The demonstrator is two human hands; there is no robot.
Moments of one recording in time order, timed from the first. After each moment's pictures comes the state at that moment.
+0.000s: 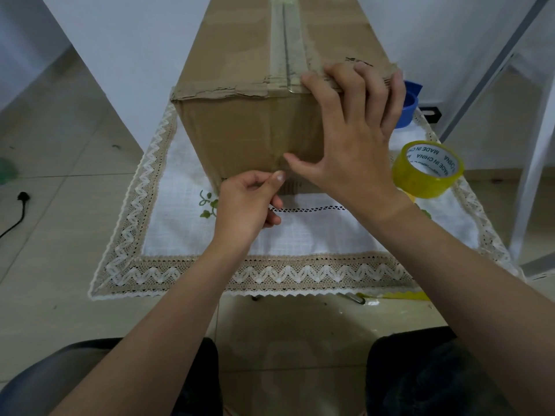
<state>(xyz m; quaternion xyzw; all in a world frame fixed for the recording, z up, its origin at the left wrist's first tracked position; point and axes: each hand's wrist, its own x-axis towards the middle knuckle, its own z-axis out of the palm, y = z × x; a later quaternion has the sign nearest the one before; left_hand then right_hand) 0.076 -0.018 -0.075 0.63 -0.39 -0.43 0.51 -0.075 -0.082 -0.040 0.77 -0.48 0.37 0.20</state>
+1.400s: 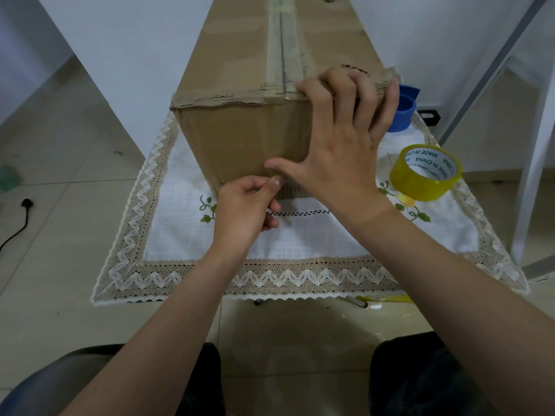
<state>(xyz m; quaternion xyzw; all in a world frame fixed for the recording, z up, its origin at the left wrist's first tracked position) 0.078 -0.020 -0.077 0.64 -0.39 -0.42 0.52 -0.058 -0.085 -0.044 0.74 -0.53 0.36 0.20</state>
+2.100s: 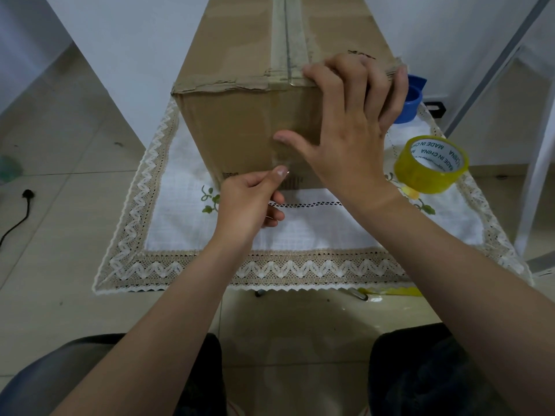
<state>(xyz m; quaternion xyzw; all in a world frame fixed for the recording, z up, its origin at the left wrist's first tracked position) 0.076 -0.013 -0.072 0.63 -0.35 -0.47 0.52 -0.061 -0.094 -0.052 0.72 -0.50 0.43 0.20</state>
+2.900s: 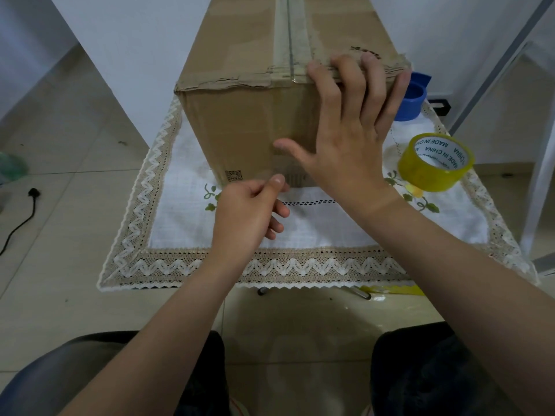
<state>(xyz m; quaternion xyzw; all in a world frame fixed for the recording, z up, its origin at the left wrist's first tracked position) 0.076 0.010 -0.066 0.66 -0.42 -0.40 0.48 -0.060 -0.095 -0.063 0.74 -0.50 0.38 0.24</state>
